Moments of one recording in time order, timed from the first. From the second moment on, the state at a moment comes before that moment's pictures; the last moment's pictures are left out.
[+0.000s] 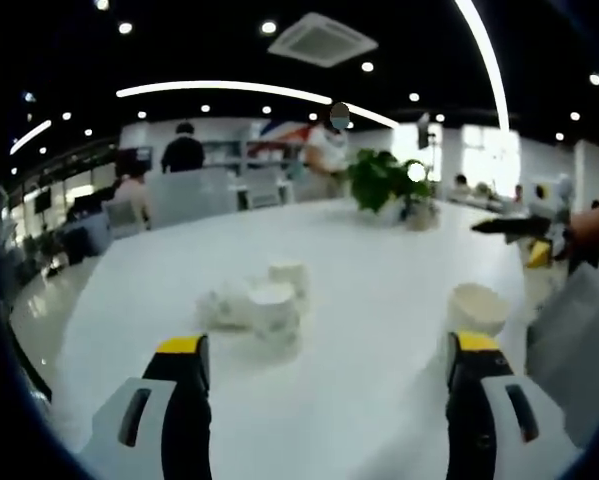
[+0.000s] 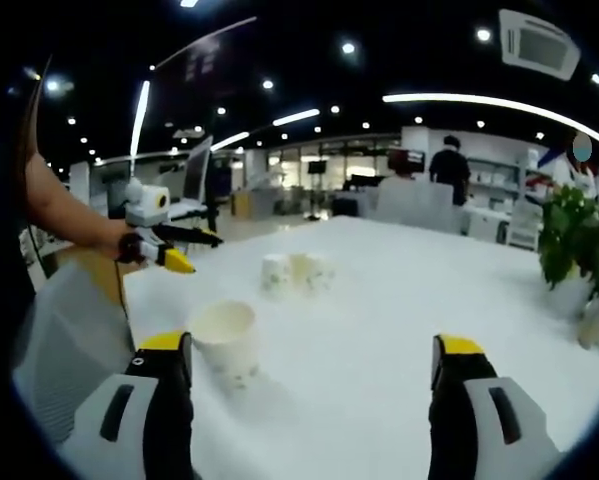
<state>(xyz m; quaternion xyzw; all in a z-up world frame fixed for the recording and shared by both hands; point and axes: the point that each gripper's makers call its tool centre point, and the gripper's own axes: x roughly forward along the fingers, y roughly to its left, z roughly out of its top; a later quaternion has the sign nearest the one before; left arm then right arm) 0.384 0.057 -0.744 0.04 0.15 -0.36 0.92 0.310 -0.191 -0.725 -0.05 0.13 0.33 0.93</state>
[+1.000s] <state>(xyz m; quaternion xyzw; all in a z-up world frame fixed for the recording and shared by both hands) 0.471 0.048 -0.761 0.05 0.15 -0.35 0.92 0.314 -0.201 -0.745 -0.05 0.16 0.37 0.92</state>
